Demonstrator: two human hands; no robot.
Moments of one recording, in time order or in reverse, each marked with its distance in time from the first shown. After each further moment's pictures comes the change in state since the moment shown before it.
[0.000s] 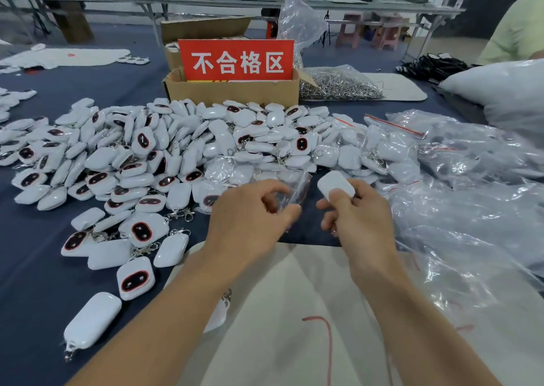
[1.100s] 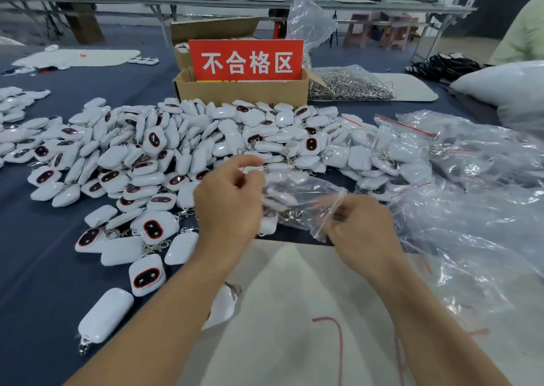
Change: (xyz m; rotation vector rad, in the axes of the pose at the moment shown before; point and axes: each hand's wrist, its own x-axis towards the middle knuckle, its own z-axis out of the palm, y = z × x) left_hand 0.009 -0.014 -0.012 -0.362 0.336 -0.090; right_hand -0.001 -0.001 -0.003 -0.592 -0.208 -0.238
